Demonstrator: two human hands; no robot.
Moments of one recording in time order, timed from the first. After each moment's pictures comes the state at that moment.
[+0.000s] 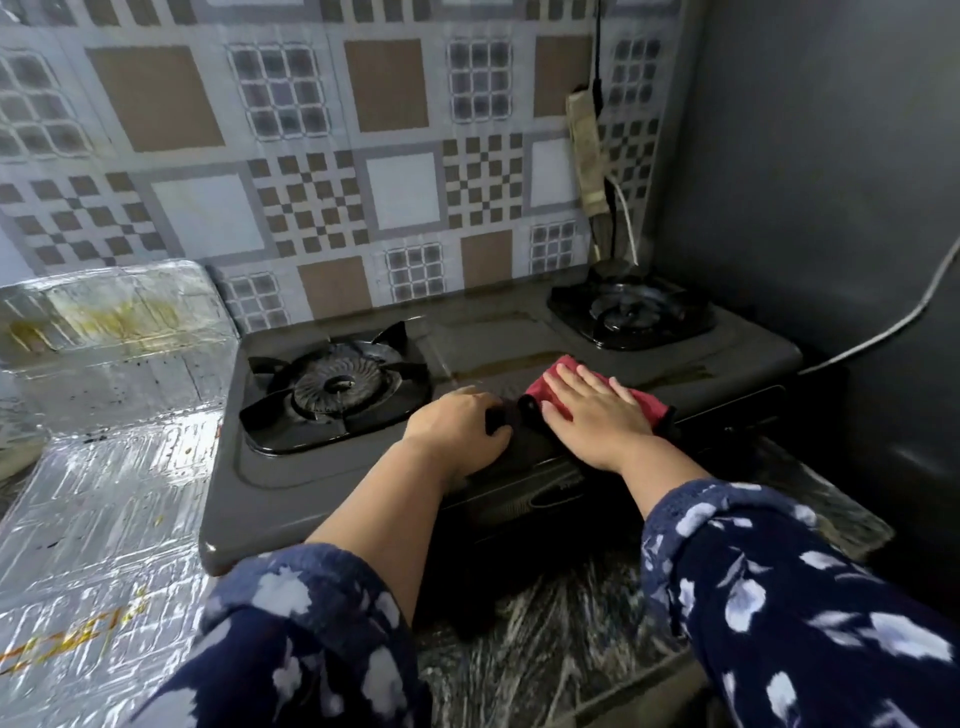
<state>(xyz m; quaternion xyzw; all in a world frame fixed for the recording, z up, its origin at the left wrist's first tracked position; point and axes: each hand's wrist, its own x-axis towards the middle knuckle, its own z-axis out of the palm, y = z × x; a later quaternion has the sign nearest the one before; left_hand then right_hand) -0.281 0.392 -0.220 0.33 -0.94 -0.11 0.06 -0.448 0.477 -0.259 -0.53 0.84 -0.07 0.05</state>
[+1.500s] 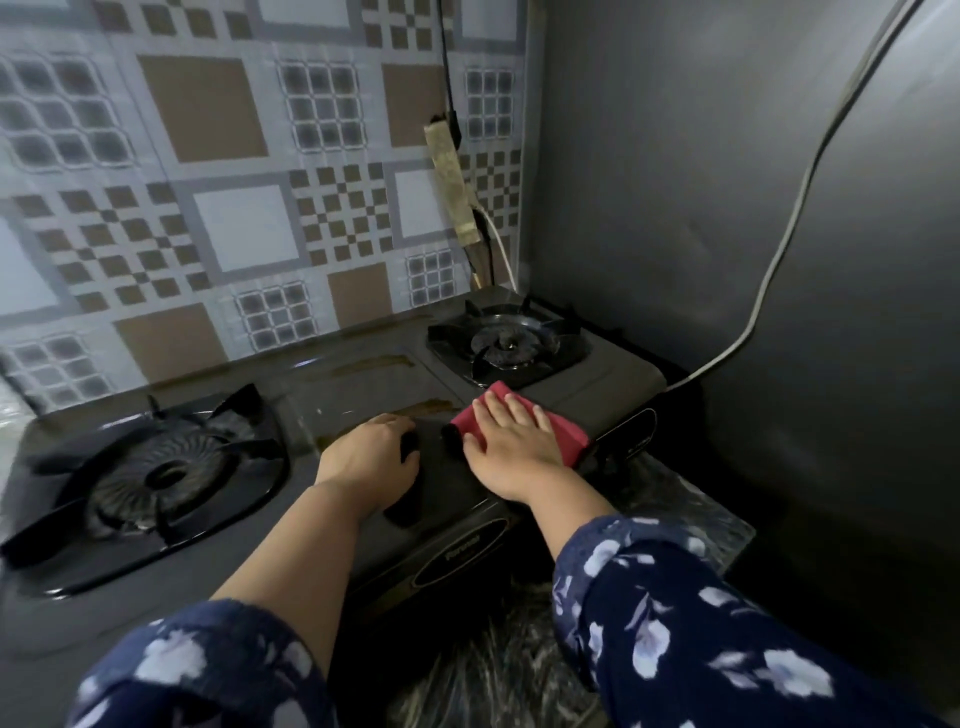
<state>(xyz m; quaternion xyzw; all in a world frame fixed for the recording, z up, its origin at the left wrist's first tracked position) -0.357 0.373 -0.222 0.32 -0.94 -0.10 0.06 -0.498 0.477 -0.256 -0.45 0.89 -0.08 0.07</state>
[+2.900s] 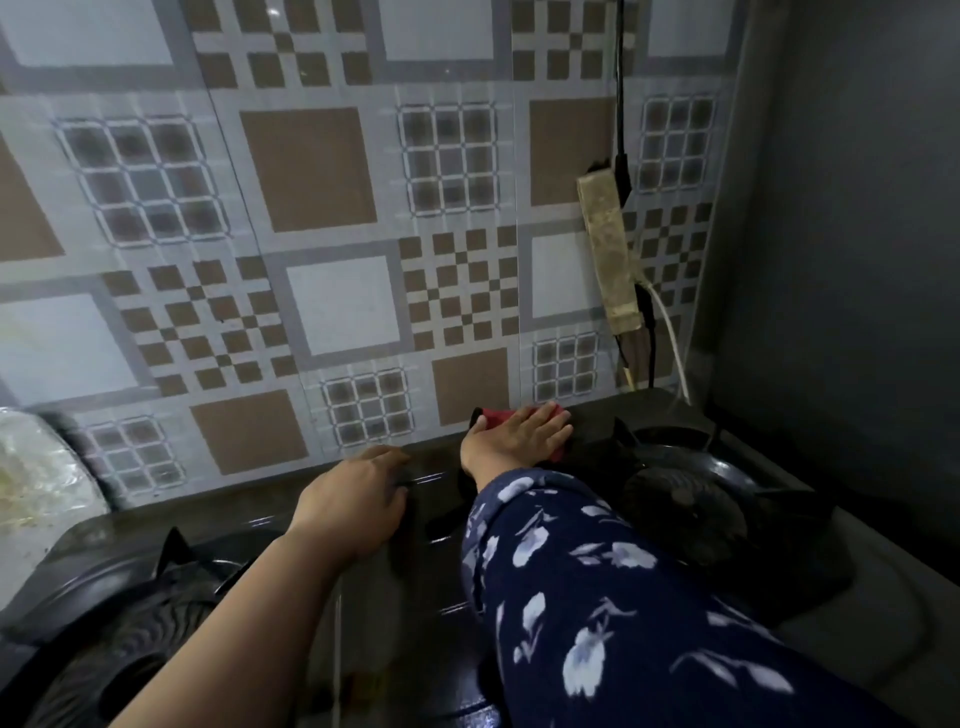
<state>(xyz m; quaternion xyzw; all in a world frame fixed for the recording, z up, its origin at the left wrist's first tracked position) -0.410 0.178 -0.217 0.45 -0.89 -0.04 0.10 -0.580 0.163 -0.249 -0.27 0.94 -0.17 0.07</state>
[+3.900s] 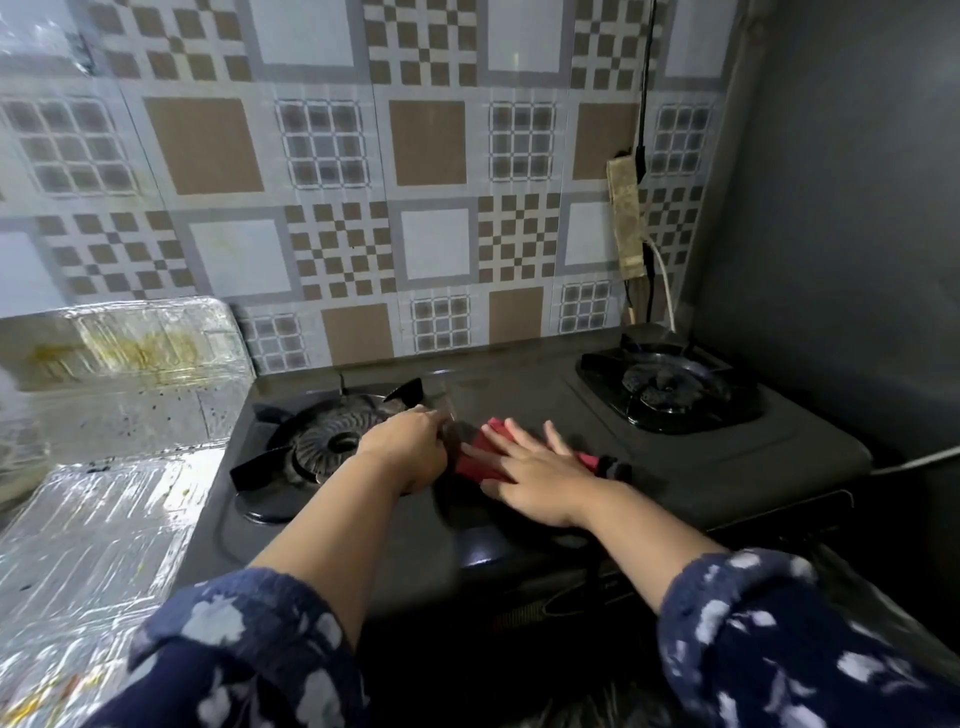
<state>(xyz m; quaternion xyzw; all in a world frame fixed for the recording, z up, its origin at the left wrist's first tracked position) -0.278 0.306 -0.211 0.43 -0.89 -0.10 0.05 -0.432 0.399 -0.246 -0.68 0.73 -0.02 0.09</state>
